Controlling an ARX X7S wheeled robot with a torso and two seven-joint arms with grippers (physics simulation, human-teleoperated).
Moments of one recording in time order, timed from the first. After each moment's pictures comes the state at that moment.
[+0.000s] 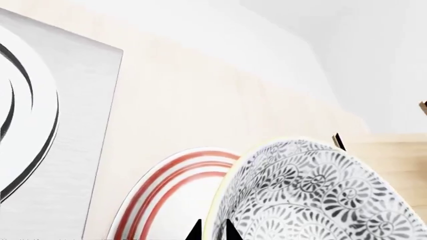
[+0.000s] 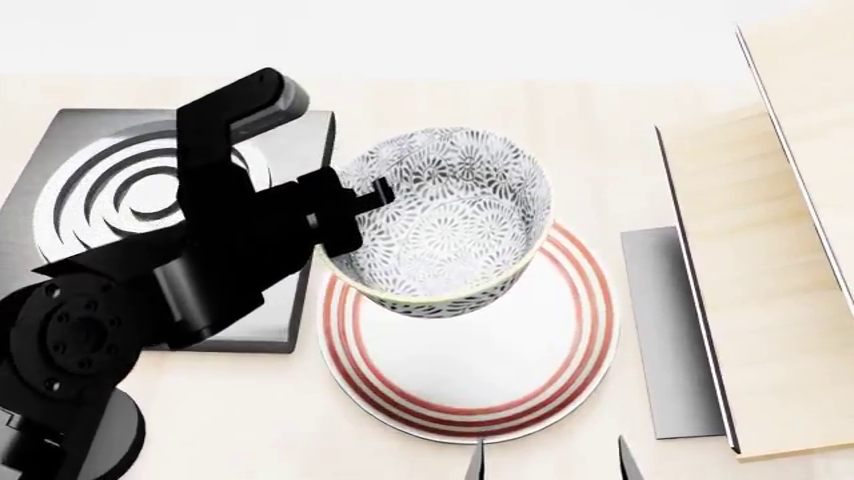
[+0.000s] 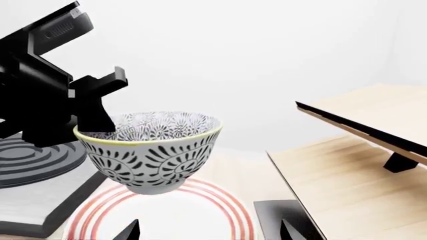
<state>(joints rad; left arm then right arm) -1.17 -0.05 0.46 -0.72 -1.12 -0.63 -0.36 -0.06 0.40 -0.47 -0.36 0.06 -0.07 0.57</state>
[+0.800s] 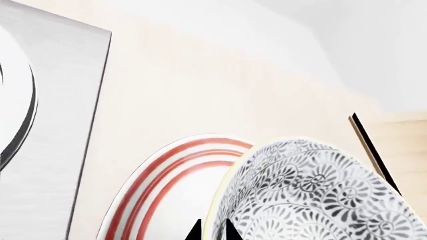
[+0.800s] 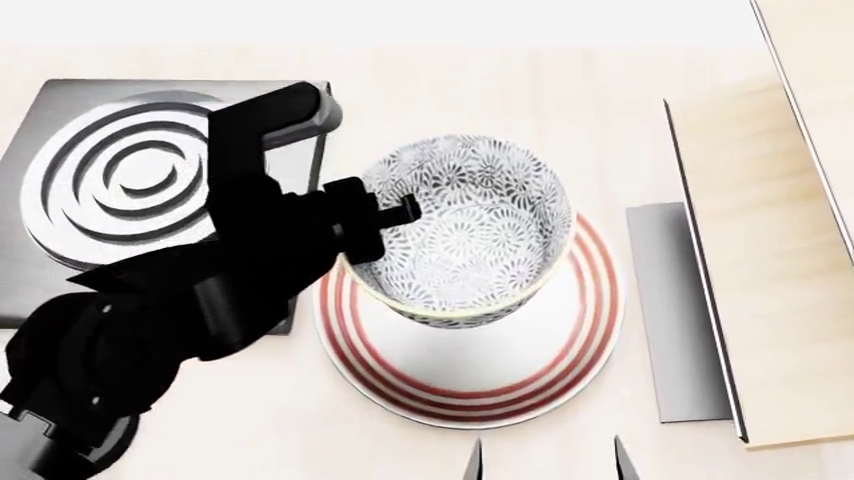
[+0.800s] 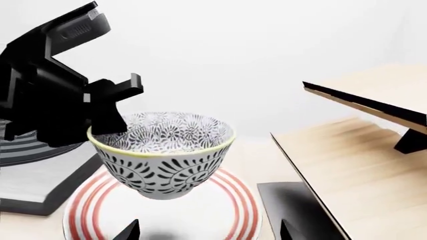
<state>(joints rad) -1.18 -0.02 0.57 -0.77 -1.09 -0.53 -0.32 -0.05 0.40 -0.48 -0.34 0.06 -0.07 0.57</state>
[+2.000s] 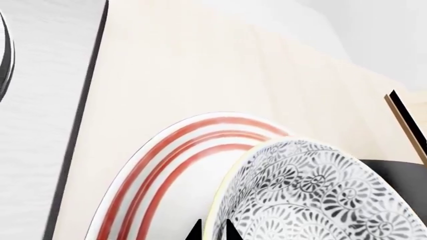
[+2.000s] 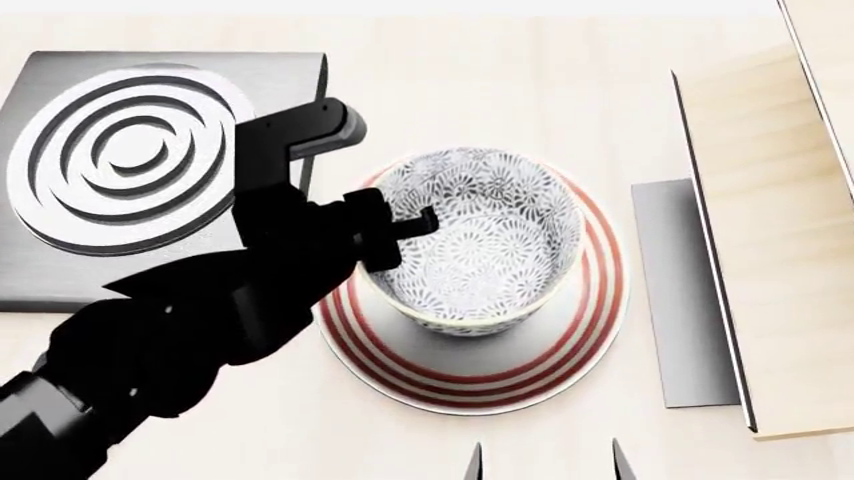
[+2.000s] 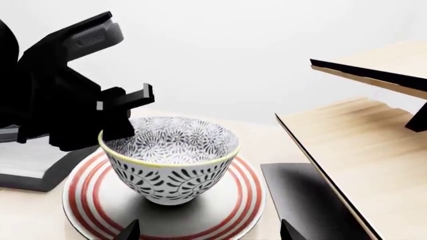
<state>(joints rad) -1.30 0.00 1.16 -1.01 -1.57 -0.21 -0.27 -0.04 0.40 -0.49 -0.31 0.07 -0.08 0.57</state>
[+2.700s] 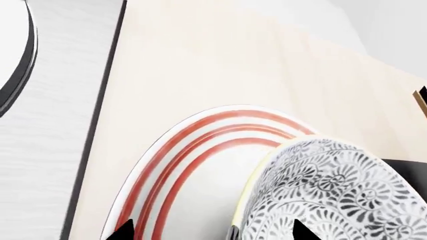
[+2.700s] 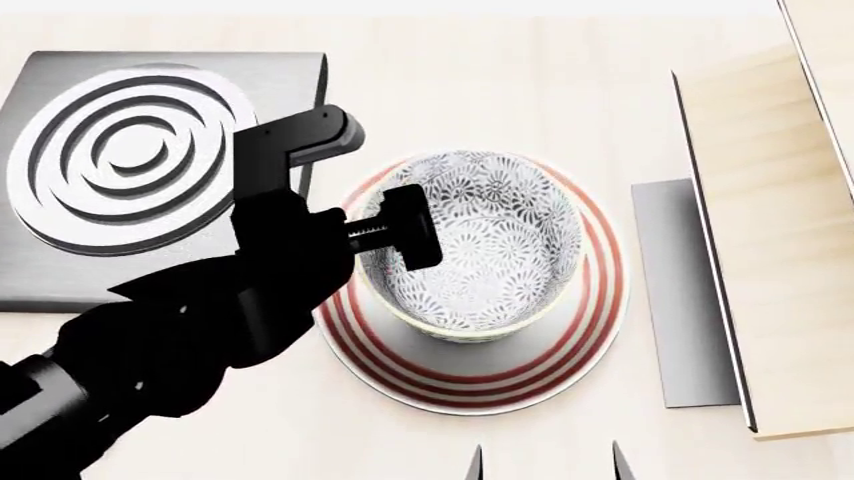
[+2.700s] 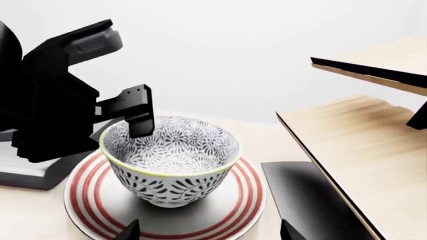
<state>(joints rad) -1.37 0.00 1.58 -1.03 -1.96 -0.07 -0.29 -0.04 0.41 -0.49 -0.30 0.08 -0.10 0.57</state>
